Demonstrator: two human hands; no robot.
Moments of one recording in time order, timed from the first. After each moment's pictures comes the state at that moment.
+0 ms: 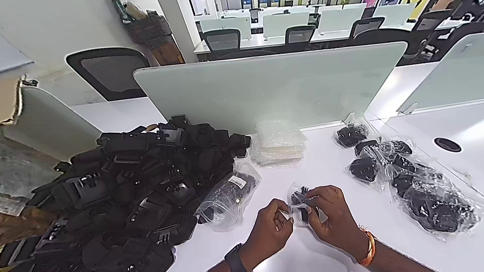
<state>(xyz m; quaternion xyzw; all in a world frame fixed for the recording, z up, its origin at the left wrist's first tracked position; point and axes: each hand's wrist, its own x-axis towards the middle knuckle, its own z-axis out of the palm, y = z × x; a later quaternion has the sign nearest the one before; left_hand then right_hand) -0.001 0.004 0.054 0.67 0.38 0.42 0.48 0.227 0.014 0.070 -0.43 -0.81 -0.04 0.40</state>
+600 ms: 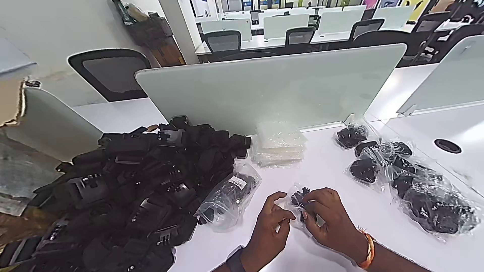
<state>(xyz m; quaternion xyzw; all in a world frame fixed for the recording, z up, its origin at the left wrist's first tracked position) 0.000 0.004 0.047 0.73 0.33 0.49 0.36 0.223 0.012 0.069 -0.40 -0.83 -0.03 0.38</state>
